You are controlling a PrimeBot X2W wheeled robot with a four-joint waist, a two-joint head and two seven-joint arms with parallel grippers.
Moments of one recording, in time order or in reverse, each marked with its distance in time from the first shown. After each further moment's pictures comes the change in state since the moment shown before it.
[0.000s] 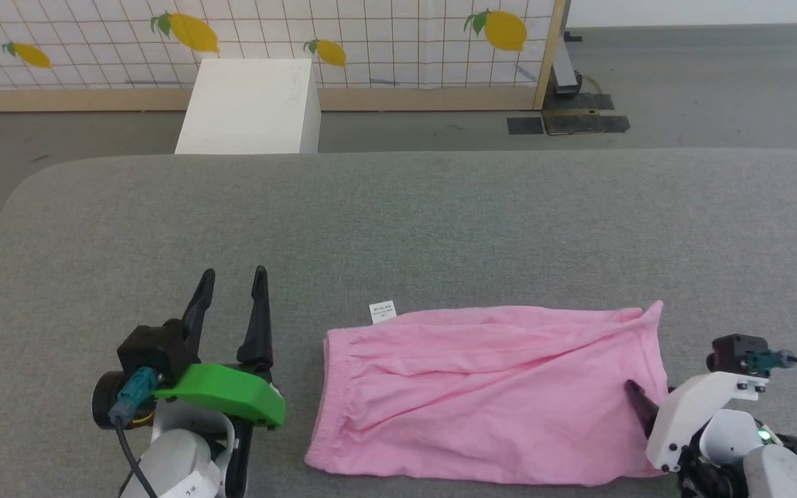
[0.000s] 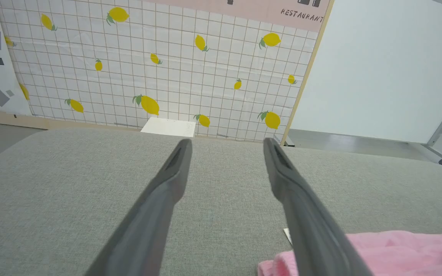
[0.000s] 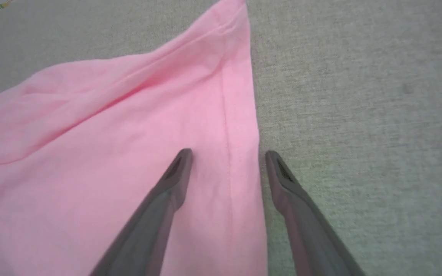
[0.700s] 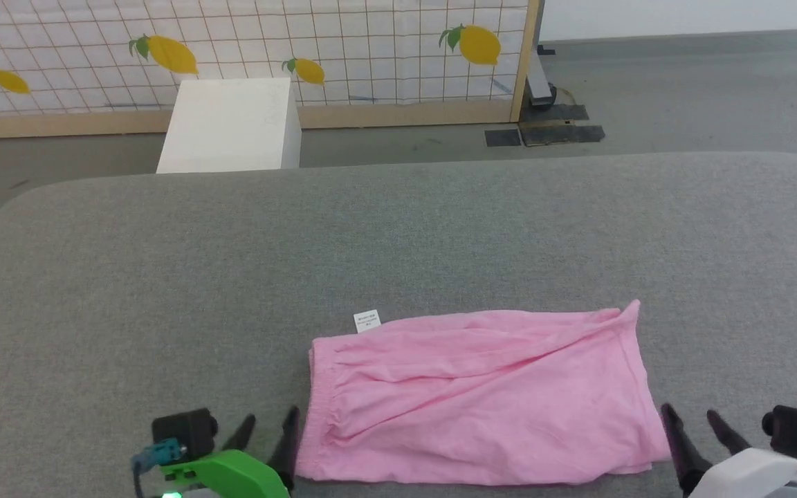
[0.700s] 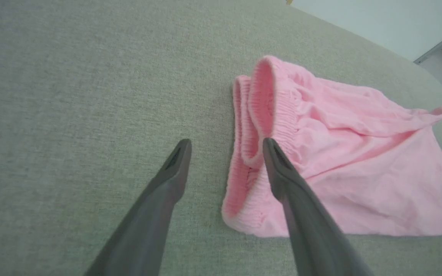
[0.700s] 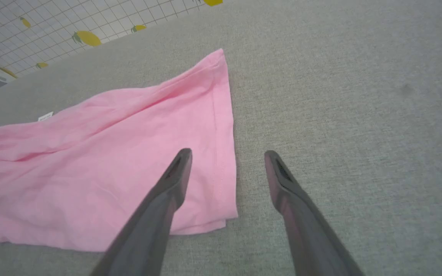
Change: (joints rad) left arm 0.216 0.114 -0.186 -0.115 -0.321 0.146 0.316; right arm 0.334 0.000 0.026 -0.410 0.067 0.000 -0.142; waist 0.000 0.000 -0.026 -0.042
